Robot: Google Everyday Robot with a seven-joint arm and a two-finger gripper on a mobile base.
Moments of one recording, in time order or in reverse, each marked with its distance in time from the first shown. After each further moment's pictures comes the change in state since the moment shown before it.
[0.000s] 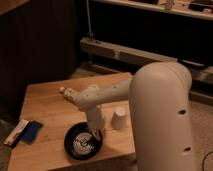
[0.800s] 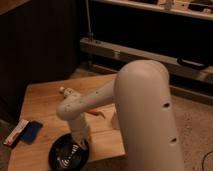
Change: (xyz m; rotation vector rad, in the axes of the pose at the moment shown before) arm 0.007 0.084 -0.007 0.004 -0.033 -0.217
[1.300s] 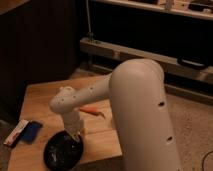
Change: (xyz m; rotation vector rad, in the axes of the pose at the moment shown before) arm -0.047 0.001 -0.030 -0.022 -0.086 -0.041
